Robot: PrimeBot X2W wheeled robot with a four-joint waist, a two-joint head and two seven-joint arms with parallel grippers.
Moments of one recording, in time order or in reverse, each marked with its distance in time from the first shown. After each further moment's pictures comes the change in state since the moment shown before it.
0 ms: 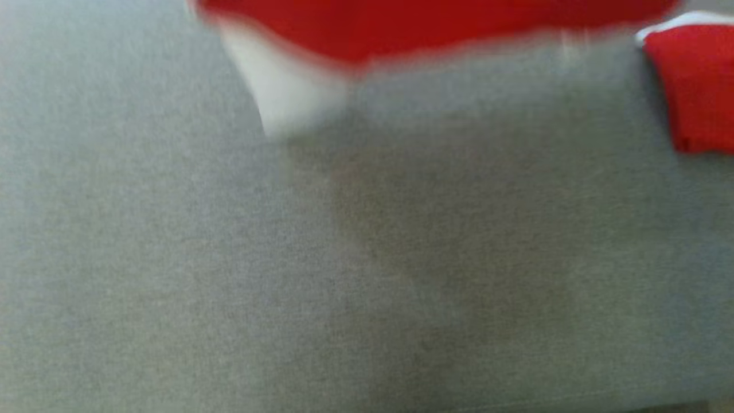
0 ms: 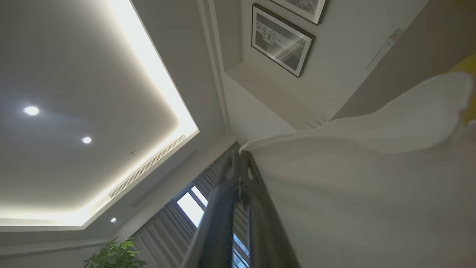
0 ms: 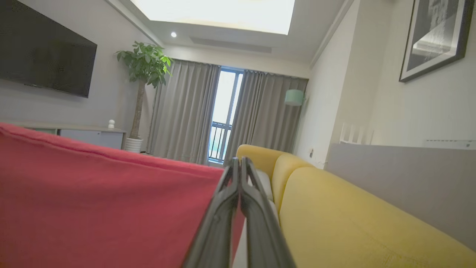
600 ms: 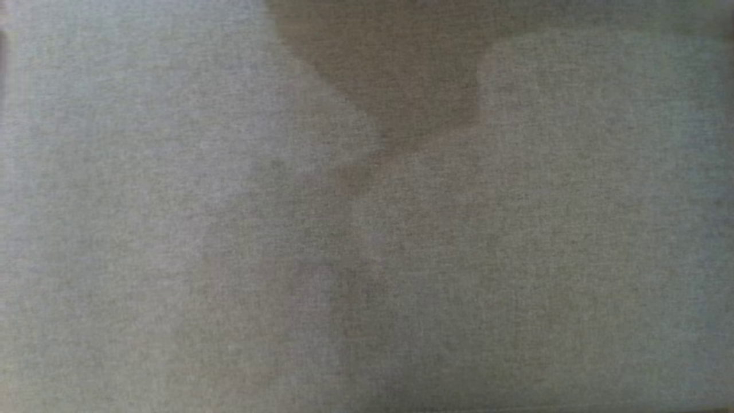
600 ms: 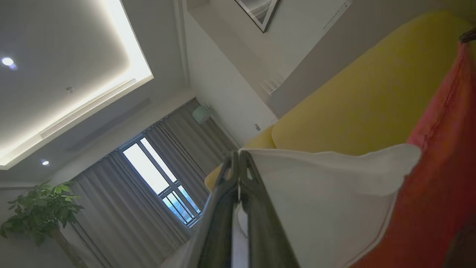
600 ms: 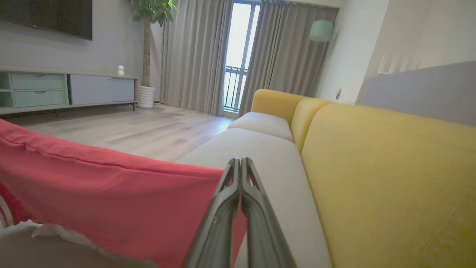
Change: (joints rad) left arm 0.235 -0.005 -0.015 -0.166 -0.090 0.059 -0.024; right arm 0.059 0.035 -0.020 0.079 -0.104 0.000 -0.040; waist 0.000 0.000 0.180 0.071
